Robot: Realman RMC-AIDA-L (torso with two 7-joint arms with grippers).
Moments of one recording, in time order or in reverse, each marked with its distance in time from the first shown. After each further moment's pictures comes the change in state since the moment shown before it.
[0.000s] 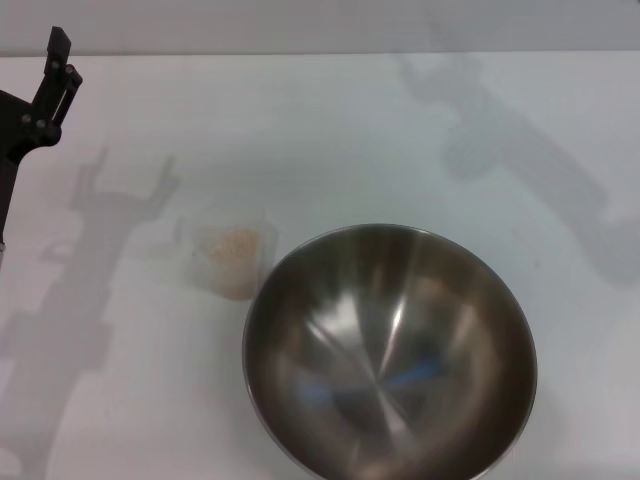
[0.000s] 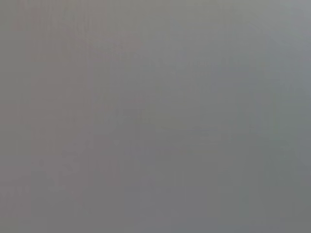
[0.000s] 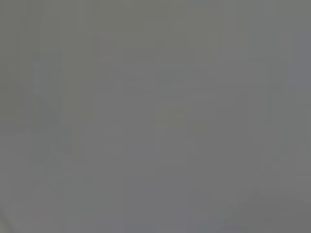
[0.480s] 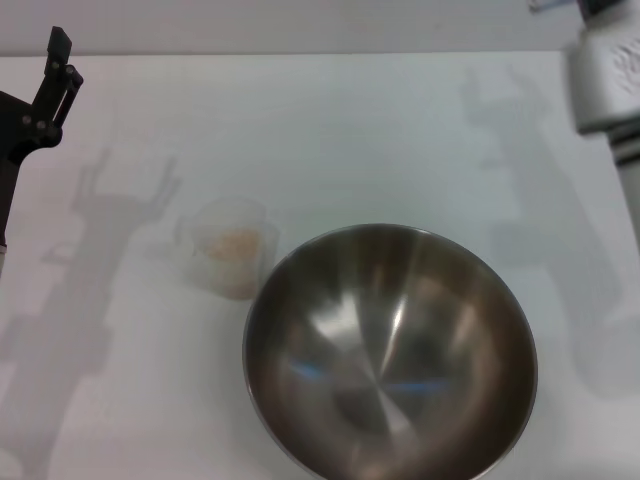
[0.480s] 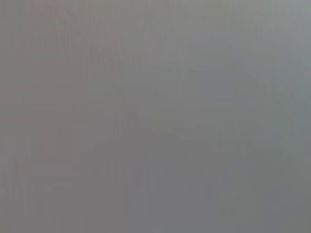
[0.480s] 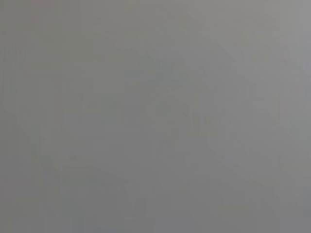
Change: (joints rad) left arm 0.004 -0.003 0.000 -0.004 0.005 0.010 -0.011; right arm -0.066 0.003 -0.460 0.677 0.005 -1.519 0.369
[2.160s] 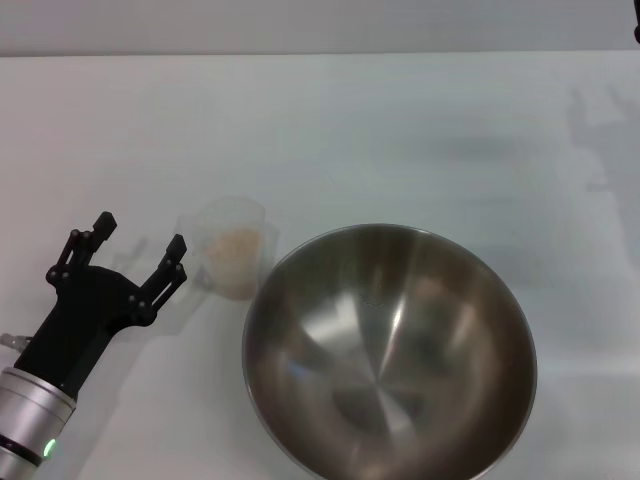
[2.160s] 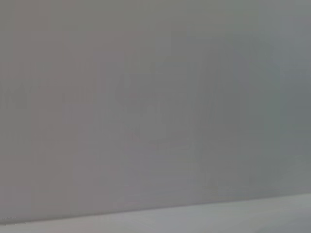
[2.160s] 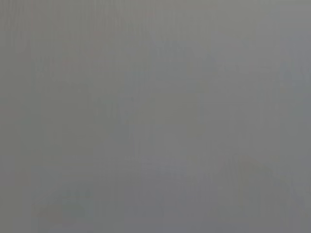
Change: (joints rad) left arm 0.145 0.000 0.336 0.014 0.002 -0.225 -0.169; right arm 0.092 -0.017 0.128 0.572 -0.039 -0.152 0.641
